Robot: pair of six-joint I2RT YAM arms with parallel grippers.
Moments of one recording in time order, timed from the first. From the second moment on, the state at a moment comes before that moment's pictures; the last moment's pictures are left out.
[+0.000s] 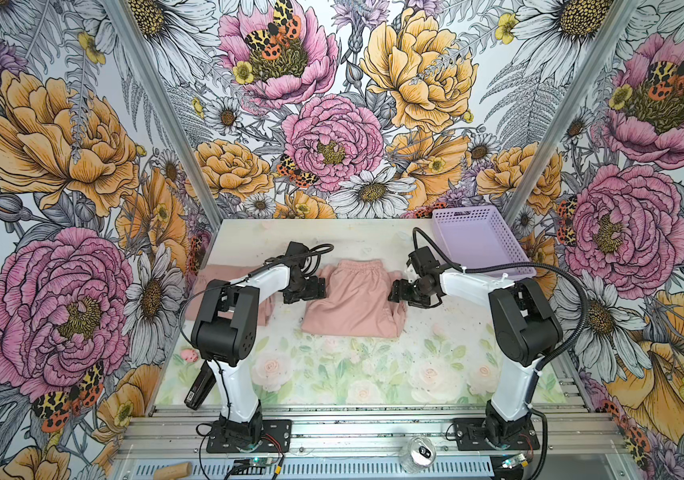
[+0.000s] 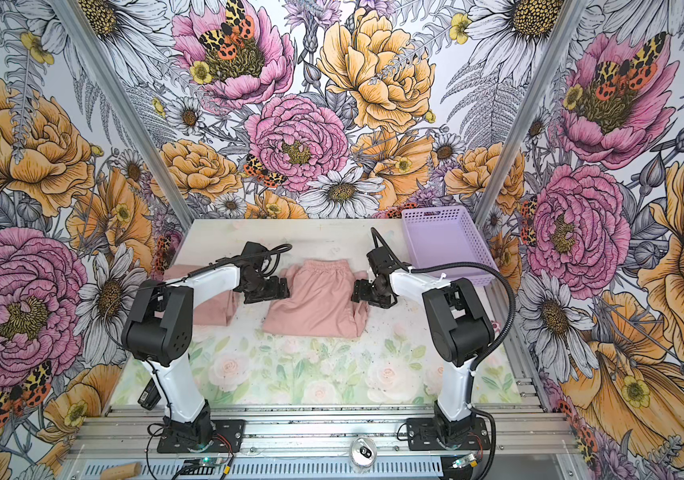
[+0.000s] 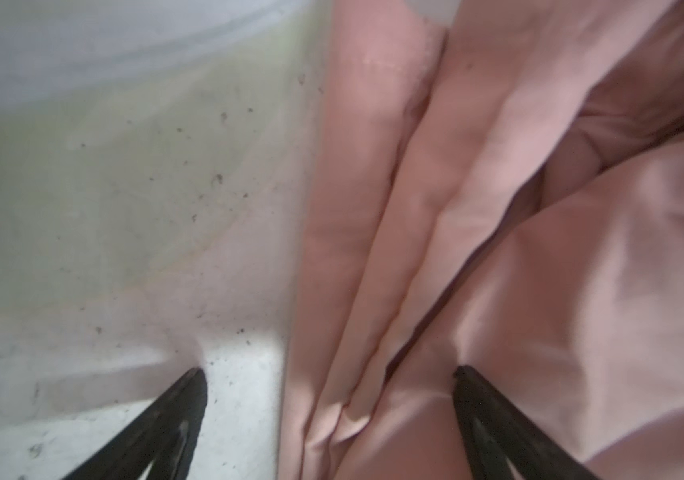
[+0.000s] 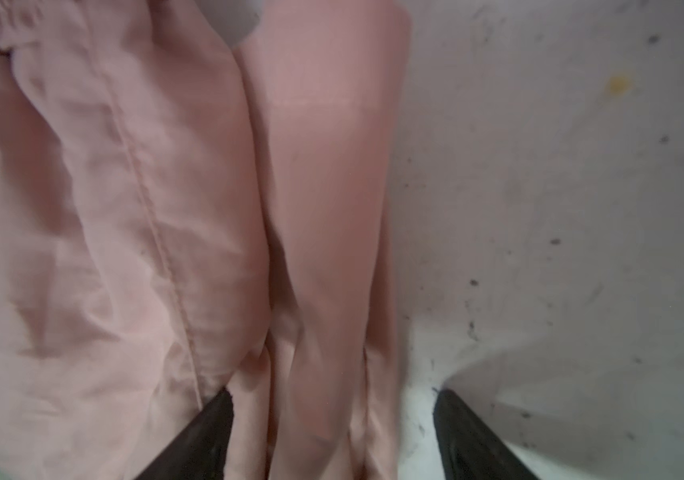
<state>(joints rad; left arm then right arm) -0.26 1.88 1.23 -0.58 0.16 -0.30 0.37 1.89 1.21 -0.50 -0.29 0.47</state>
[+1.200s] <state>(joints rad) -0.24 1.89 1.21 -0.53 0.17 -0.39 0.37 1.94 1.23 -0.47 -0.31 0.45</state>
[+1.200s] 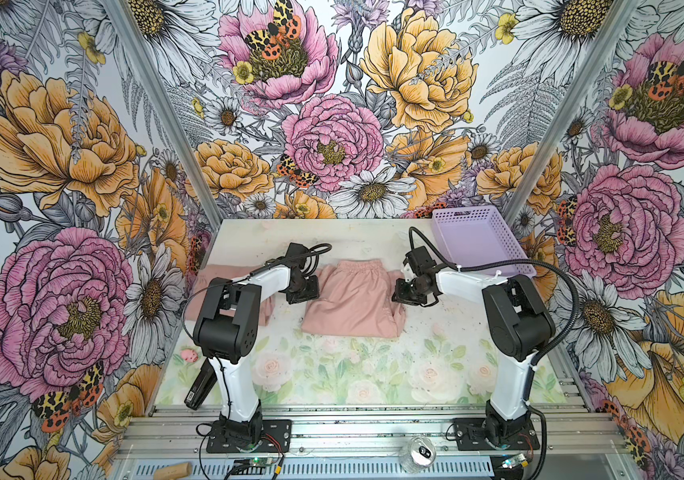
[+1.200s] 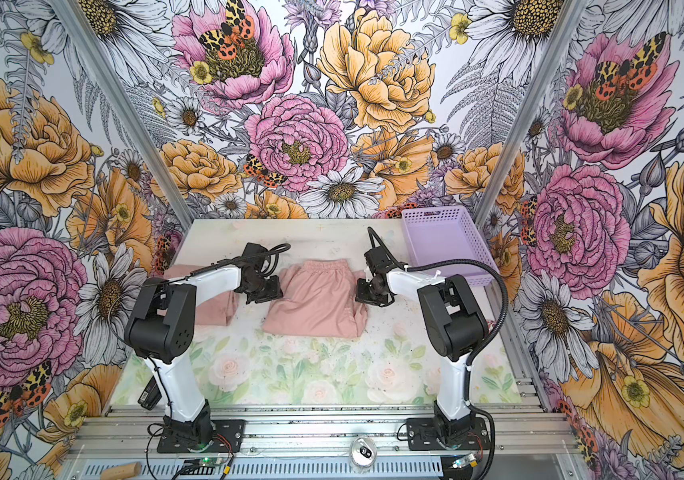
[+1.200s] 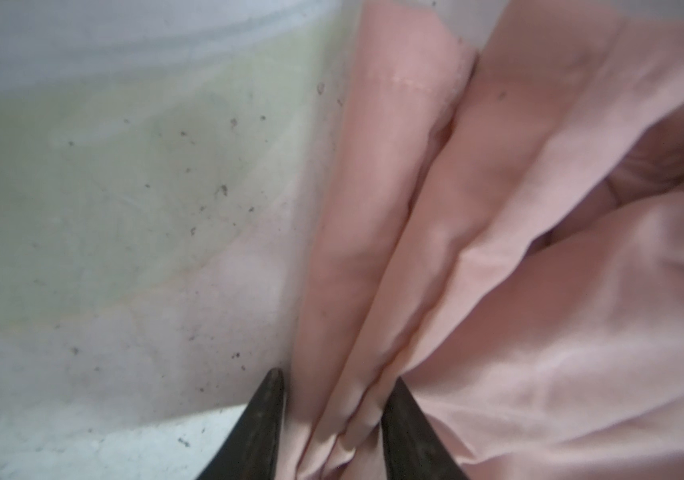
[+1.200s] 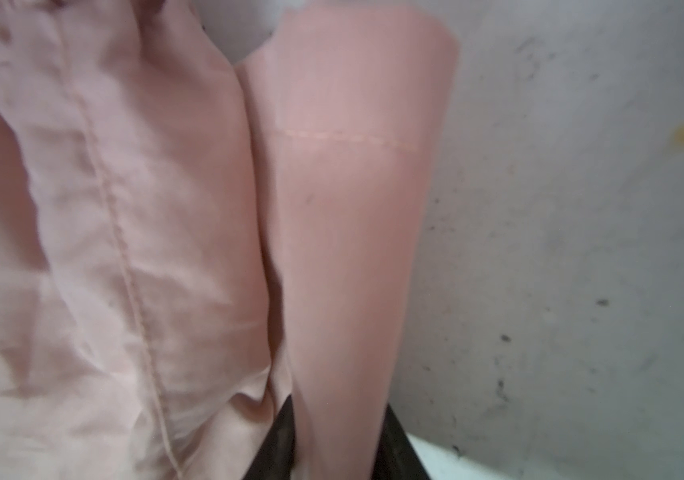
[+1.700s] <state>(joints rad) -0.22 1.77 1.12 -0.47 0.23 -0.39 0.37 1.87 1.16 -0.42 -0.39 0.43</state>
